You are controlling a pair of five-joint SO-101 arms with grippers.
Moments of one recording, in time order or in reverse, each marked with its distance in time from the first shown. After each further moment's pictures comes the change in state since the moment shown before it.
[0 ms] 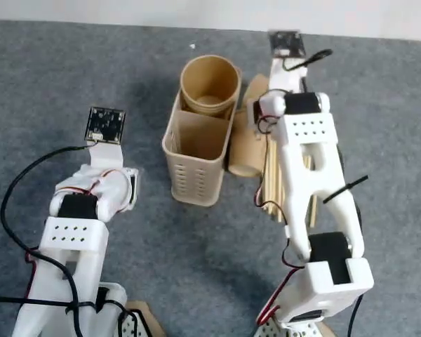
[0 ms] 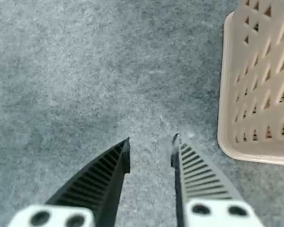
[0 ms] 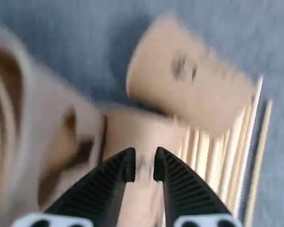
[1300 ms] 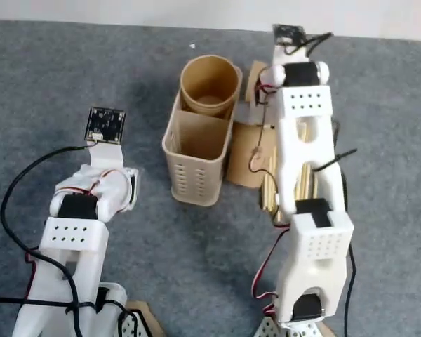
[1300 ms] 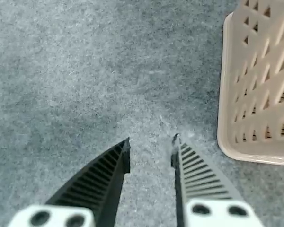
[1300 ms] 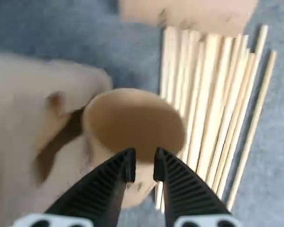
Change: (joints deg) left arm 0.1 -0.2 0.0 0.0 0.0; right arm -0.8 22.3 -41.1 38.0 0.7
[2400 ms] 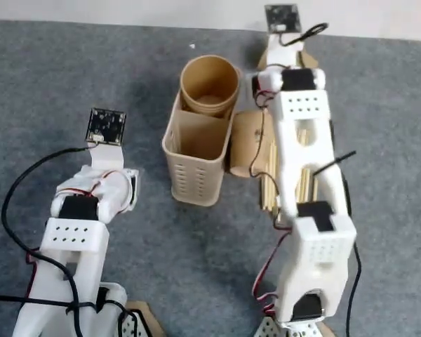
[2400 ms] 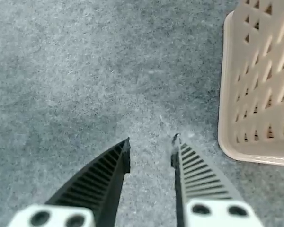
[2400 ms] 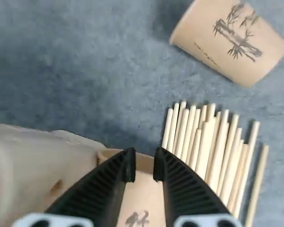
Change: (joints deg) left arm 0.0 0.0 1.2 -1.4 0.0; right arm 1.4 -0.2 14.0 -29.7 4.4
